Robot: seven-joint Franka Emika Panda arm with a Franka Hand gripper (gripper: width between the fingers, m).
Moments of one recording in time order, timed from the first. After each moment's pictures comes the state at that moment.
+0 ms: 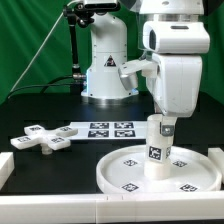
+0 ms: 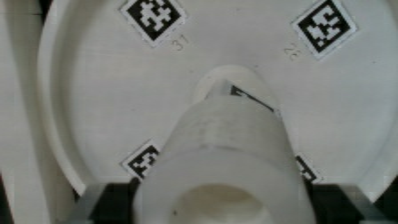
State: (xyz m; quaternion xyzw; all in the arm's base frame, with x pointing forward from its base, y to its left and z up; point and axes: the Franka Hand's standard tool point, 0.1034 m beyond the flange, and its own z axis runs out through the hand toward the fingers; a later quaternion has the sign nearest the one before) arm 0.575 0.045 0.087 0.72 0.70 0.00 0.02
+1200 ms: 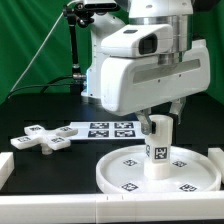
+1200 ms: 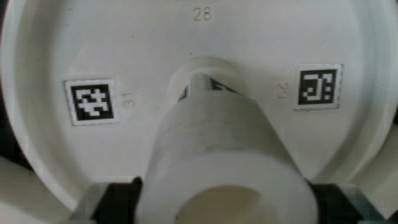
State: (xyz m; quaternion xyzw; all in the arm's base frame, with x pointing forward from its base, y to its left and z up) arm 0.570 0.042 0.085 0.96 0.28 0.01 -0.02
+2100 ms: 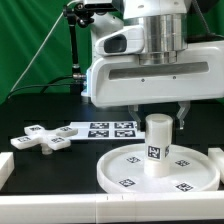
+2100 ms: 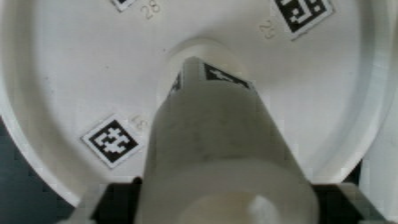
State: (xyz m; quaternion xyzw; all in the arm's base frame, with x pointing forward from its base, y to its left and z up) arm 0.572 0.038 0.084 1.00 -0.05 0.02 -0.03
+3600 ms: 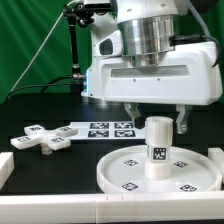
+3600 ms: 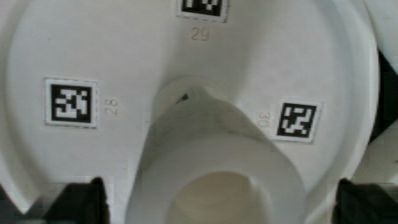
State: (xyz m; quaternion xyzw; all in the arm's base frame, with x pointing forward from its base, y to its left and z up) arm 0.568 0.041 0.084 0.95 -0.29 0.02 -0.07
